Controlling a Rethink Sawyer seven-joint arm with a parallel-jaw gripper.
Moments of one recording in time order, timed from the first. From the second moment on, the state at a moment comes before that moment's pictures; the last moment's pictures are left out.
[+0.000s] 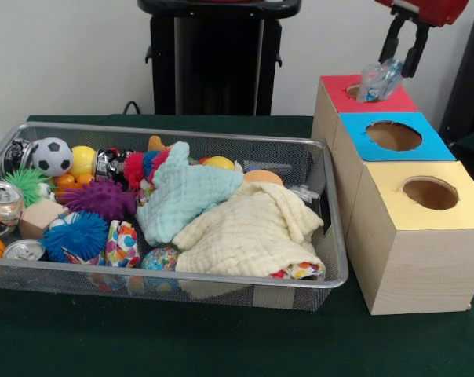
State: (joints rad) arm 0.10 -0.85 -0.02 1.60 -0.15 0.85 2.78
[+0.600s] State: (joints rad) arm 0.15 -0.82 -0.02 1.64 -0.10 0.75 2.78
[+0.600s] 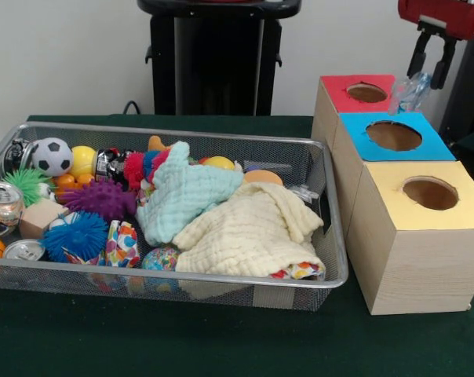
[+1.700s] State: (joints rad) arm 0.24 -0.74 -0.07 1.65 -0.10 0.67 2.78
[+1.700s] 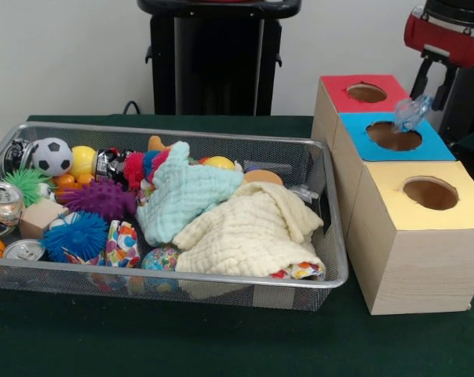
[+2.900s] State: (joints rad) arm 0.26 -0.72 -0.17 1.65 -0.13 0.67 2.78
